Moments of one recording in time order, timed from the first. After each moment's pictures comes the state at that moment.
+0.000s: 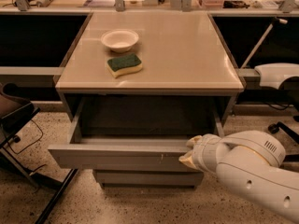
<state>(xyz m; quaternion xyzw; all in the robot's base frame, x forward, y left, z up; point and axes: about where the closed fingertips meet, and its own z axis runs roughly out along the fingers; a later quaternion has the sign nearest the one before) 0.476 -0.138 0.672 -0.47 0.81 -0.06 0.33</state>
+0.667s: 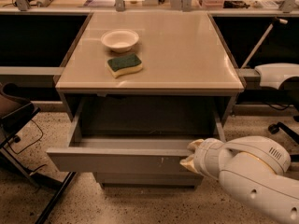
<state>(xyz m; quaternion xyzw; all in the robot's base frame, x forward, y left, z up) 0.463 -0.139 0.674 -0.46 0.82 -0.06 0.33</state>
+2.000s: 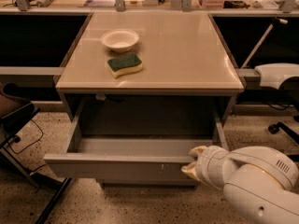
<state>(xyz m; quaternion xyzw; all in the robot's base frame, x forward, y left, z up) 0.441 -0.141 0.674 -0.45 0.82 -0.06 0.34</state>
